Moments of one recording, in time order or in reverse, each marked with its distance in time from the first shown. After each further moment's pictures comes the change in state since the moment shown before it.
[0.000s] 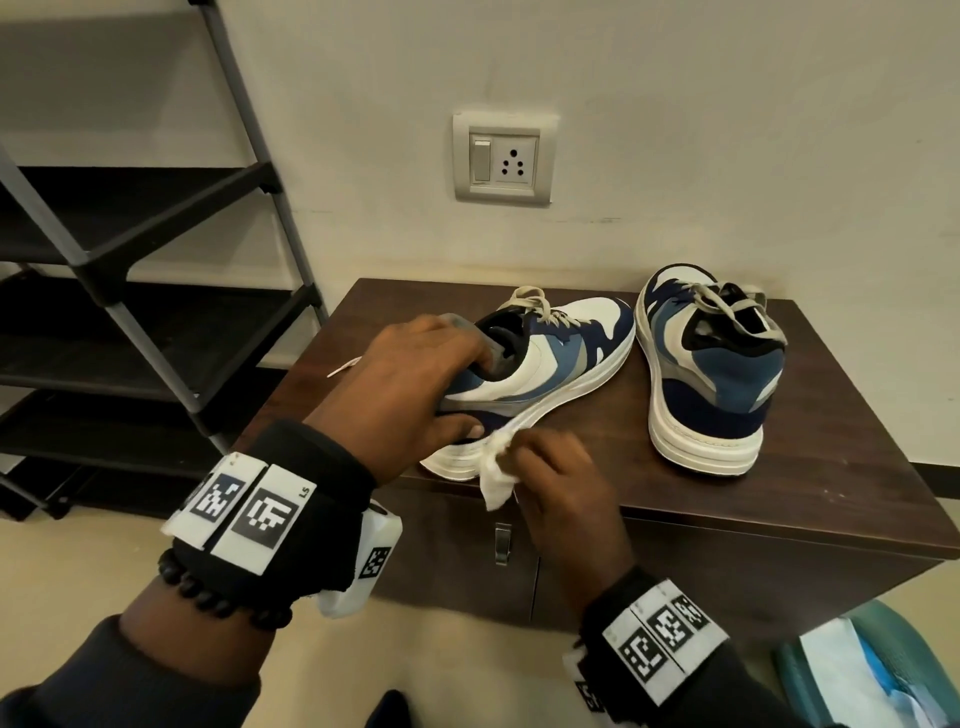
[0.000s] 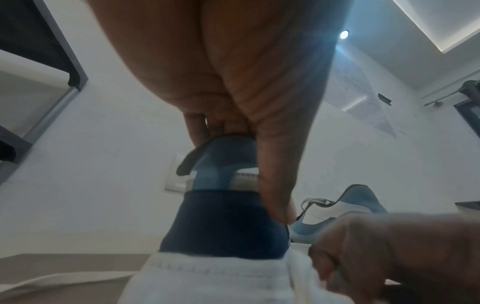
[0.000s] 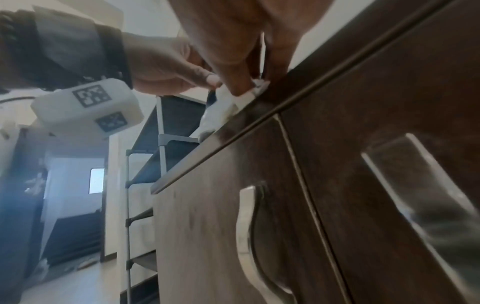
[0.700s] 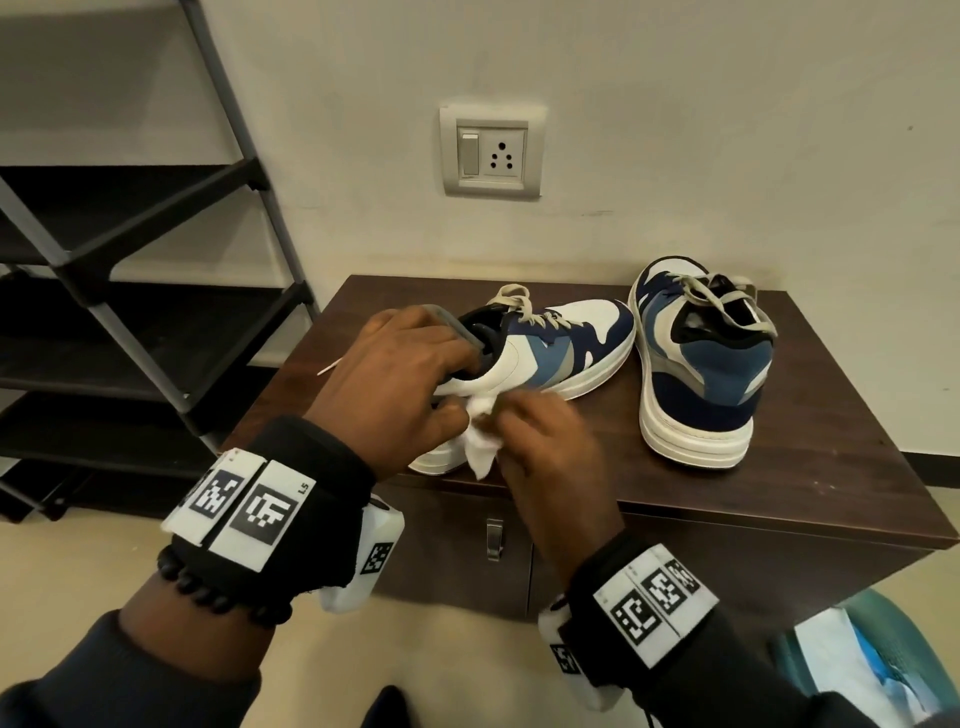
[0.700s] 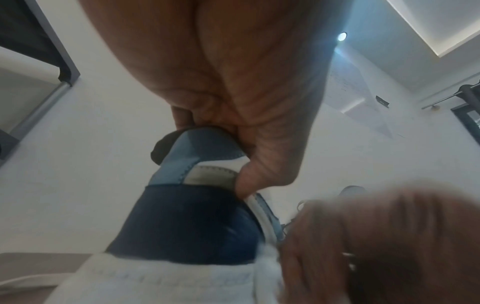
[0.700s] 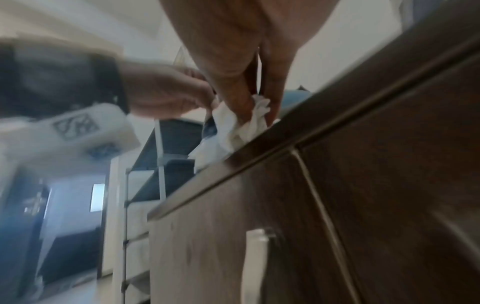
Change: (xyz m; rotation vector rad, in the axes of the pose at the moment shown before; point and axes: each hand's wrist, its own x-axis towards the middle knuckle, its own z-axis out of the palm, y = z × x) left_hand 0.006 0.008 0.003 0.154 0.019 -0.017; right_hand 0.022 -0.004 -0.008 0.033 0.029 0.026
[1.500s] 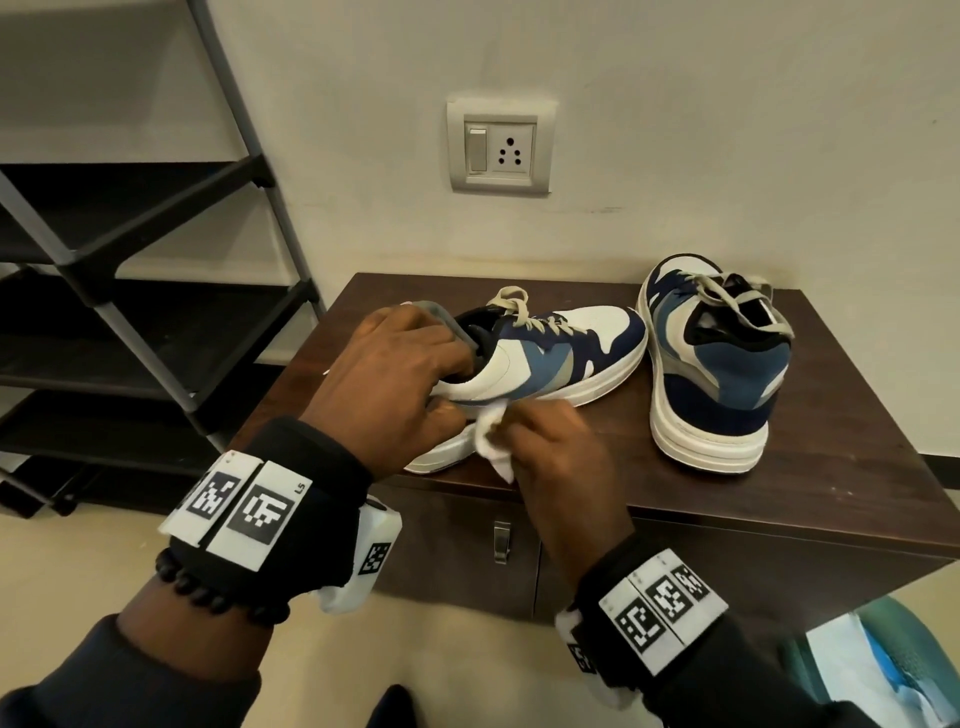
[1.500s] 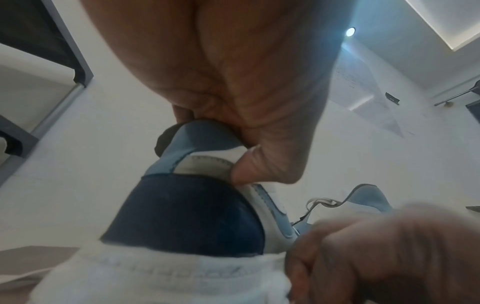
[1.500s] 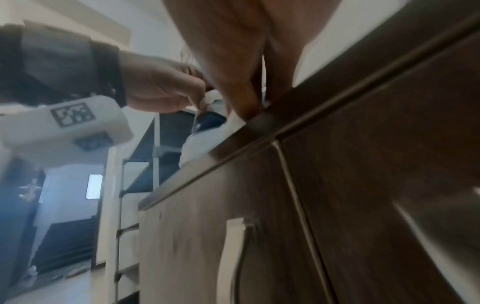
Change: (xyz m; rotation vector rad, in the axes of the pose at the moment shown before) left_hand -0.003 -0.008 0.001 -0.004 0.003 -0.021; right_hand -0.002 0.008 0.008 -0.058 -0.008 -0.039
